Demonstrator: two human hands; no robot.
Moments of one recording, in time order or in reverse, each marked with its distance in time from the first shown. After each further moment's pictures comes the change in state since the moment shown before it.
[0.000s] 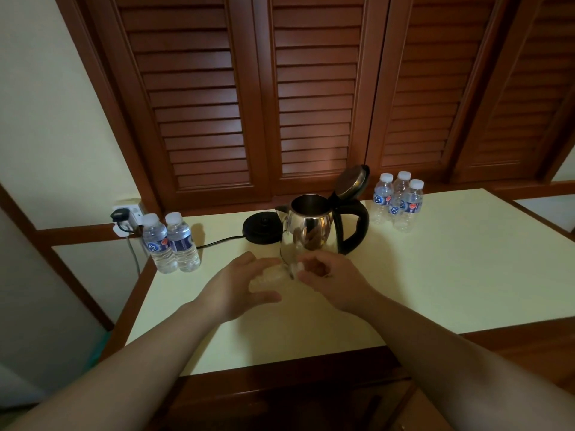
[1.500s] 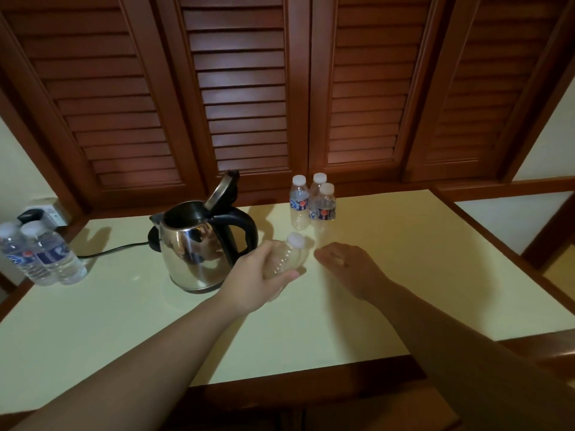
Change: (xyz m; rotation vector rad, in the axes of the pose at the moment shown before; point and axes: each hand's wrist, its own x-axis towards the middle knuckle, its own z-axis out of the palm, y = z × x) left_hand 0.149 0.198 0.136 -0.309 0.104 -0.153; right_hand -0.004 0.148 -0.236 -0.272 -0.055 0.237
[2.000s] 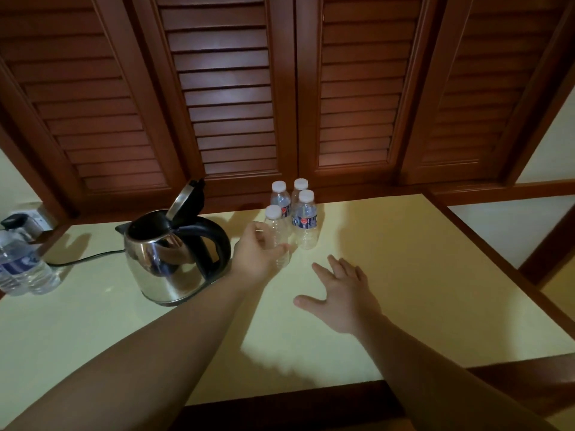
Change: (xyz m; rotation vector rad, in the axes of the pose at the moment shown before) left_hand 0.088 0.017 0.055 -0.225 0.260 -0.293; right_hand 0.002 0.059 0.011 -0.504 -0.065 0.010
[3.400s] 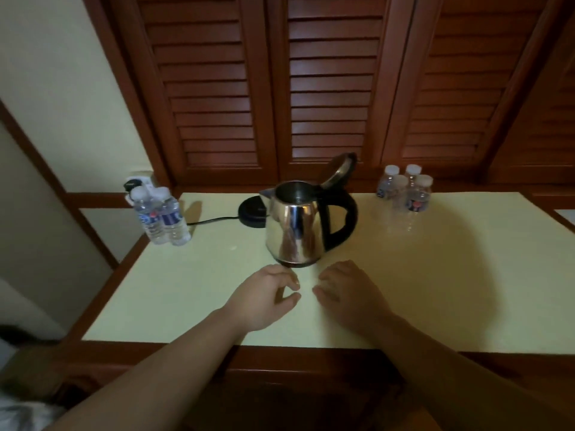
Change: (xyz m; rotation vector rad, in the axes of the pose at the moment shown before) left_hand -0.105 -0.134 -0.214 0.528 -0.306 0.437; right_hand -0.023 -0.201 0.061 0.171 0.221 -0.357
